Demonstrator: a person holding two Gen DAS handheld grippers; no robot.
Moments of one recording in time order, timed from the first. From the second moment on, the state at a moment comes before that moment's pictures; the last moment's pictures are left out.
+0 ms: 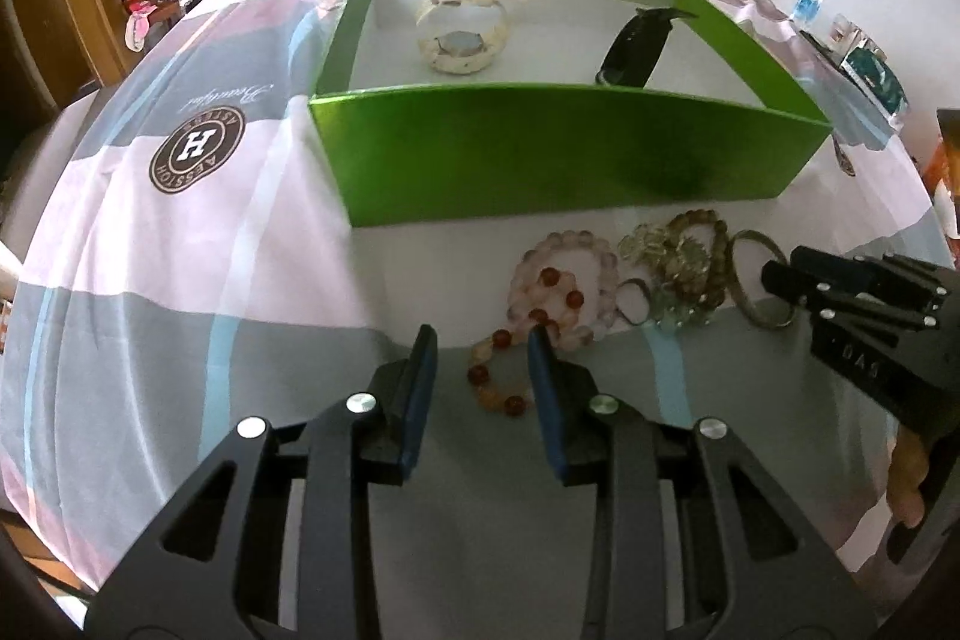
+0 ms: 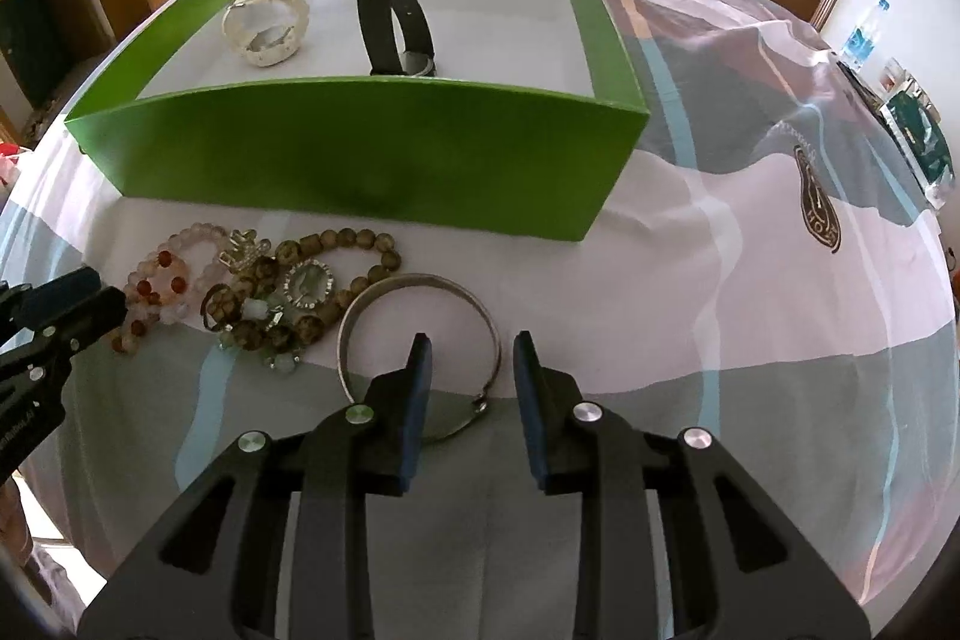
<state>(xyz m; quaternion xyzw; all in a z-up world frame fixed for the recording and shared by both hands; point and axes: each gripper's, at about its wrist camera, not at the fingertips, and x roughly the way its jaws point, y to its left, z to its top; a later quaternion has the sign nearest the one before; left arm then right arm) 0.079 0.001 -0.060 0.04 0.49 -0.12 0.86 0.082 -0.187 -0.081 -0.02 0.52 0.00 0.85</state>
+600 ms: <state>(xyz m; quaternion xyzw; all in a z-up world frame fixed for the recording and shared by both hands) 0.086 -0.022 -0.060 0.02 0.49 -0.16 0.86 0.078 -0.185 -0.080 -0.02 0.51 0.00 0.86</state>
